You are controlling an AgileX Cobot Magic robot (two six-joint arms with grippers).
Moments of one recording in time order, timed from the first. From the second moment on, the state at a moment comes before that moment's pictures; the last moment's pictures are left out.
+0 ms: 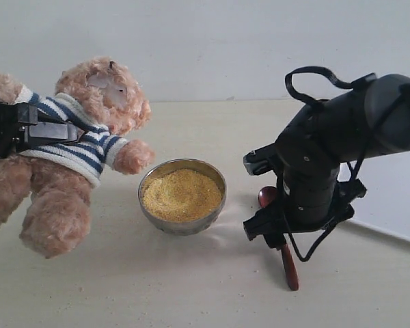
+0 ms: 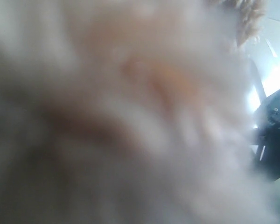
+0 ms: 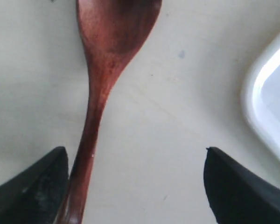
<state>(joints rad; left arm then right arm) 0.11 1.53 -0.79 -1.40 0.80 1.31 0.64 1.88 -1.05 -0.36 0.70 0.53</state>
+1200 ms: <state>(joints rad) 0.11 1.53 -0.79 -1.38 0.82 1.31 0.72 1.43 -0.32 0.19 -0.39 0.03</state>
